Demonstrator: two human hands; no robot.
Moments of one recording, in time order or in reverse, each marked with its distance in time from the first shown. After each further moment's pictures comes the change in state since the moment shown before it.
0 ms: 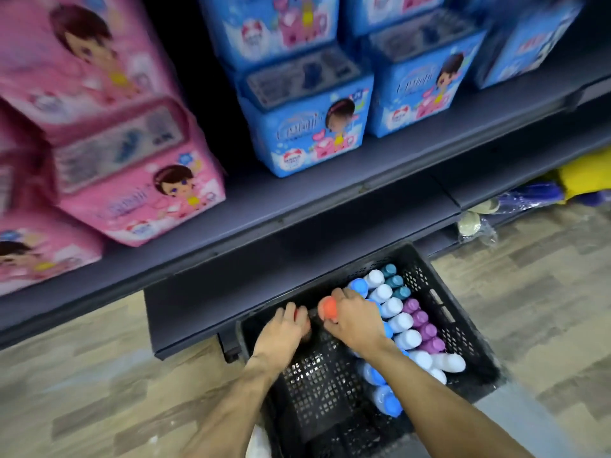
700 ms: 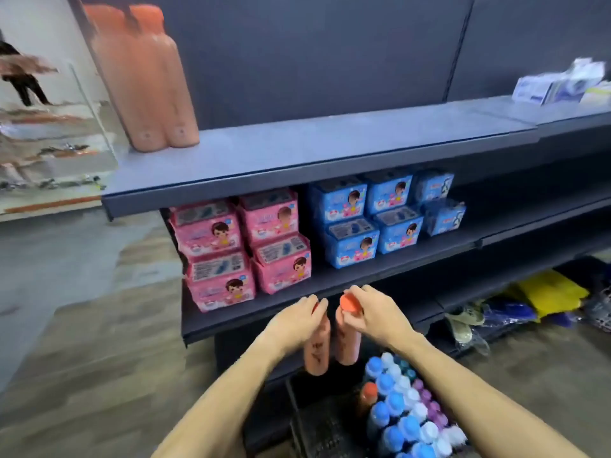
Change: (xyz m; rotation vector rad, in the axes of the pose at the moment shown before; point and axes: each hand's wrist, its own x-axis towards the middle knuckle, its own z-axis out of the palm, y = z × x) left_hand -0.174 -0.047 -0.246 0.230 0.420 0.261; right_hand -0.145 -0.138 -0.262 0.121 0.418 -0.266
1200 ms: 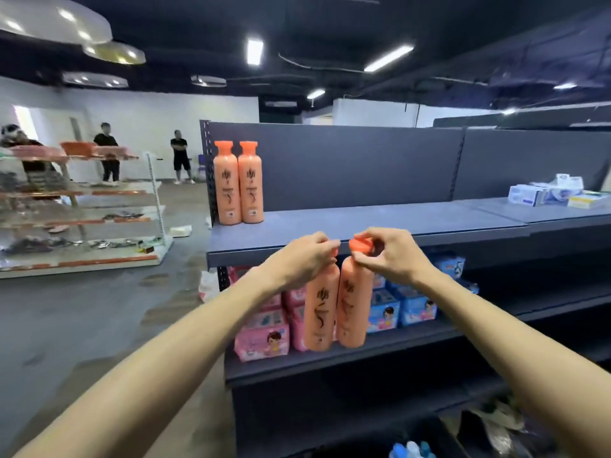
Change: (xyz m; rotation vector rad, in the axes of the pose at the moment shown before) left_hand -0.052 -0.057 -0.268 -0.074 0.433 -0.018; right_hand 0.045 -0.149 -0.215 0.178 0.331 -0.269
